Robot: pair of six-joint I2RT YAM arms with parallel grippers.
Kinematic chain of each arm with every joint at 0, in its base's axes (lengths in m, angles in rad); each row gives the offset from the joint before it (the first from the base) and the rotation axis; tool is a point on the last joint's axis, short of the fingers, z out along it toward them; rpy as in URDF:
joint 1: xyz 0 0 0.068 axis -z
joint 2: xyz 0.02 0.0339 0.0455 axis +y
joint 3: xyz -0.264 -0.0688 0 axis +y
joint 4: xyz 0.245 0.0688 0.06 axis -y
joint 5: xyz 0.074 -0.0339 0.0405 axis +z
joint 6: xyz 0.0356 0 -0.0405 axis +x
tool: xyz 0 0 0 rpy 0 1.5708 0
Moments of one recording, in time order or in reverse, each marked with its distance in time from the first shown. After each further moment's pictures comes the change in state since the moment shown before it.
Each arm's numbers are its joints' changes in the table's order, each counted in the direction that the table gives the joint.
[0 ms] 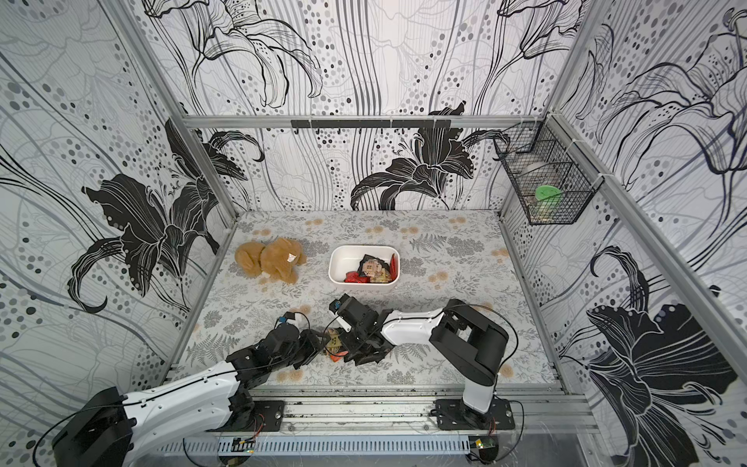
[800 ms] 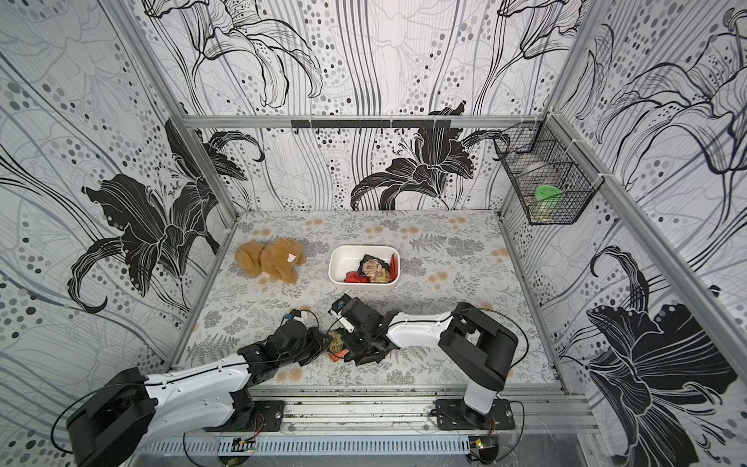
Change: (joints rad) left arm 0.002 0.135 -0.041 0.074 0.004 0.023; right arm 0.000 -0.083 0.063 0.027 -0.012 0.001
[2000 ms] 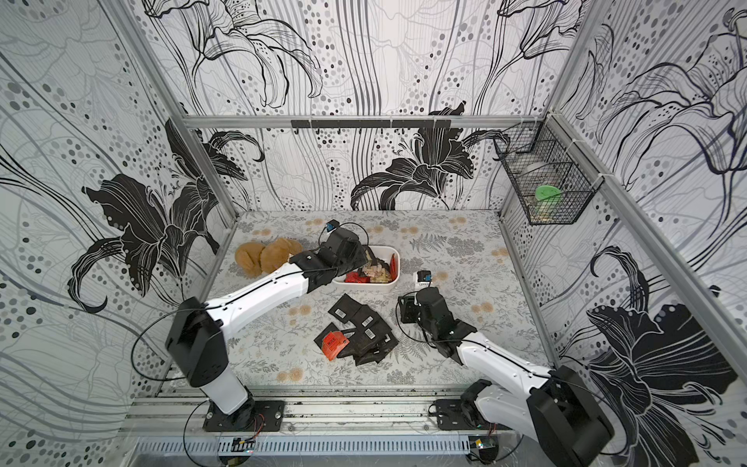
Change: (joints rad) left arm -0.123 0.714 -1.209 -0.483 0.227 0.371; right arm 0.412 -0.596 0.418 0.193 -0.130 0.339
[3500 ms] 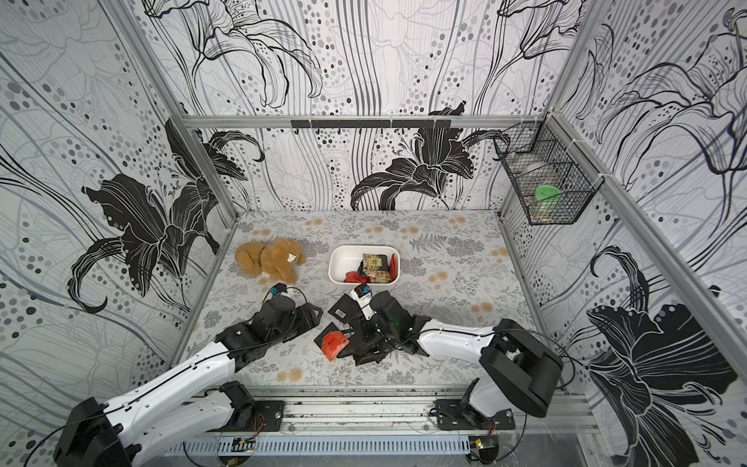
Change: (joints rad) left arm -0.034 -0.868 0.976 0.039 -0.112 -0.073; right arm -0.344 0.401 -0.247 0.071 0.192 -0.180
